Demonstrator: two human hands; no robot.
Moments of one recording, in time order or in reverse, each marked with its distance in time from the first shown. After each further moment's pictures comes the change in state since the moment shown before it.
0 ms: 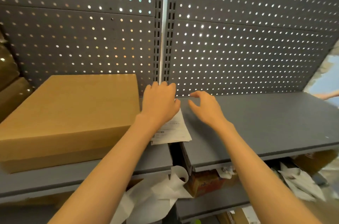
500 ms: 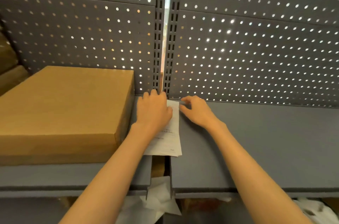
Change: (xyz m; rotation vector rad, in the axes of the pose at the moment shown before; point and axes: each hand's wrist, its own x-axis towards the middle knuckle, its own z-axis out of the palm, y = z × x) left_hand 0.019 0.008 0.049 0.049 -0.155 -0.304; right_hand 0.065 0.033 0.033 -0.012 -0.290 -0.107
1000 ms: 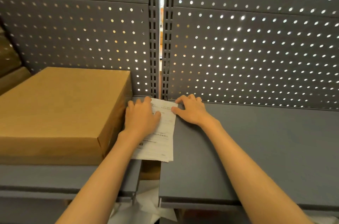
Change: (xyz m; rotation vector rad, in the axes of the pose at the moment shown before) left_hand 0.004 -0.012 0.025 -0.116 -0.083 -0.242; right_hand 0.029 0.012 0.005 -0.137 -0.150 -0.053
